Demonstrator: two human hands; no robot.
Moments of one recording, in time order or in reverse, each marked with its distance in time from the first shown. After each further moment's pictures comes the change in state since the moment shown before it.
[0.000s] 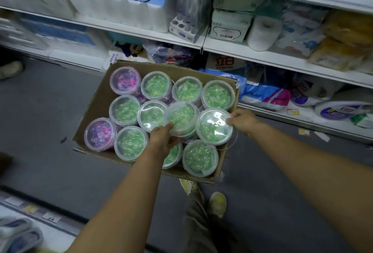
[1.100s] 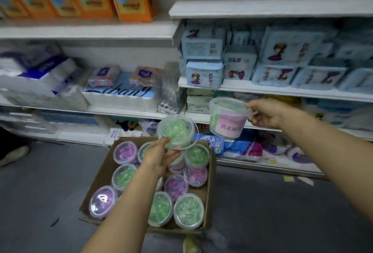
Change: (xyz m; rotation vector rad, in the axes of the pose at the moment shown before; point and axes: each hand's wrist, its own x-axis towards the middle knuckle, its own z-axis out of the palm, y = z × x) left_hand -0.173 0.115 0.063 -0.093 -0.295 0.287; right_hand -0.141 -0.105 -0.240 0.658 0.043 -0.072
